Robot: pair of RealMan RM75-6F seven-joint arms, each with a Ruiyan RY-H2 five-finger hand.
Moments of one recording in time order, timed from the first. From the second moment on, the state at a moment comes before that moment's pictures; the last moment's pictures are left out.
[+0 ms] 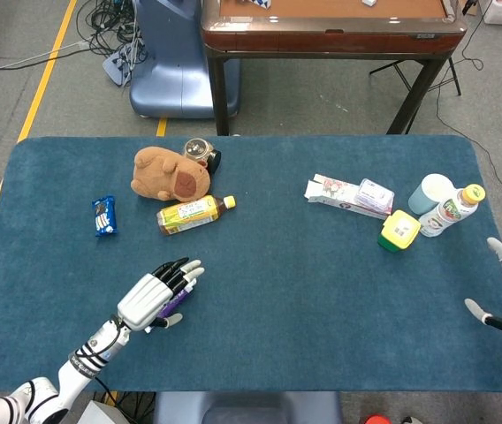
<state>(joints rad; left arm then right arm) -0.56 -1.55 0.04 -1.32 1.74 1.26 -0.08 0.03 -0.97 0.10 -1.73 -1.50 1.59 -0.02</state>
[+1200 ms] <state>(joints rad) -0.60 -1.75 0.10 -0.85 1.83 1.32 -0.13 0.02 -0.96 0.10 -1.76 -1.50 1.58 -0.04</state>
